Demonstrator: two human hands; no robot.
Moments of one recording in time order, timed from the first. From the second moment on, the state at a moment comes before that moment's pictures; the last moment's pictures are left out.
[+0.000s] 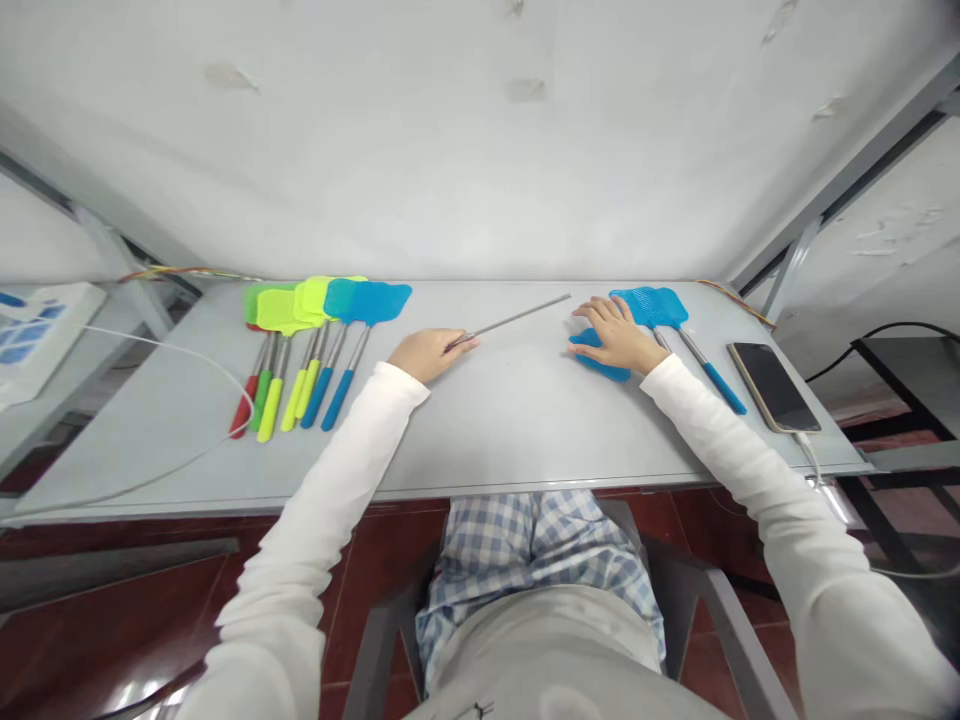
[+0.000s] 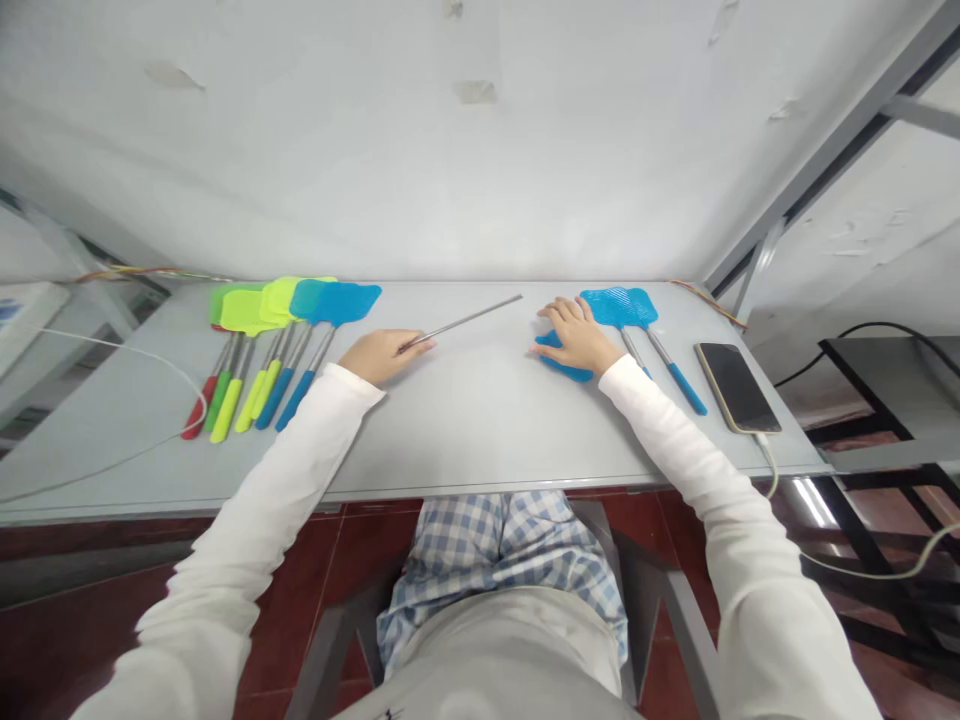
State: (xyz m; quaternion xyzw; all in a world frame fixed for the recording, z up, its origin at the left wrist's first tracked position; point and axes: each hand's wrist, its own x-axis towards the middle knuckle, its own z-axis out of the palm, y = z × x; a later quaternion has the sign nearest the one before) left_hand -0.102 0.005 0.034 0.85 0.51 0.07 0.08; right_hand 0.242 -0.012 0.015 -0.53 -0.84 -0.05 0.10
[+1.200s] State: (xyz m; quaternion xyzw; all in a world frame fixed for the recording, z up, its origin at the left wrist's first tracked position) left_hand -0.098 0.012 0.008 0.89 0.41 0.20 -0.04; right_hand 0.247 -0.013 0.021 -0.52 -0.79 -0.18 0.26
